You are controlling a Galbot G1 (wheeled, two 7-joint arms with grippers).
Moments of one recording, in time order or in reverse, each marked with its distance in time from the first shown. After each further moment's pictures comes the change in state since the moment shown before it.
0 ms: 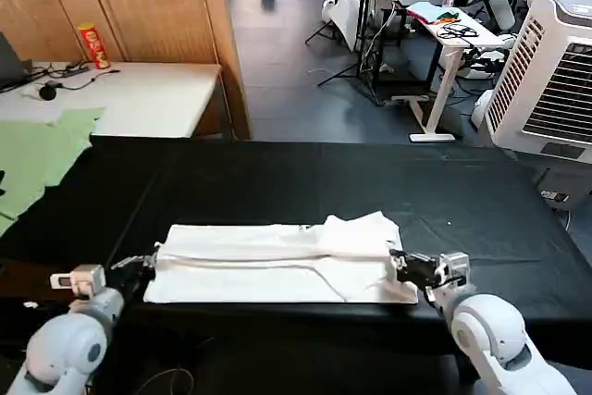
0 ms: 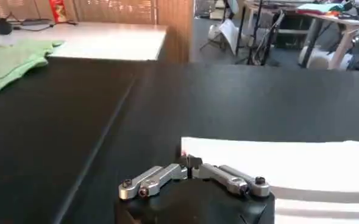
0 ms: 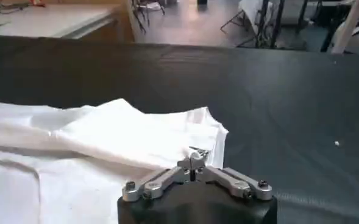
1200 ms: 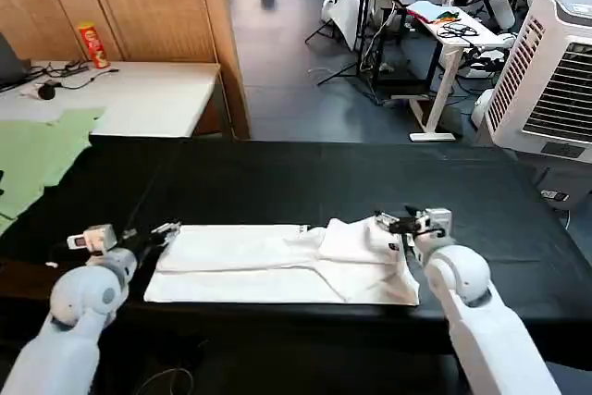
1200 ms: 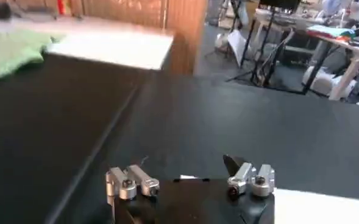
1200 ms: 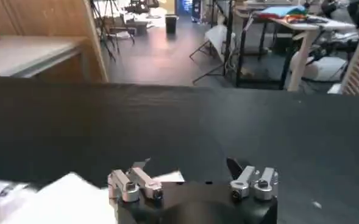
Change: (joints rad) left arm -0.327 -0.035 0.096 0.244 -0.113 0.093 -0.032; right arm 0.363 0.155 -0.117 -0.337 -0.058 0.037 0.062
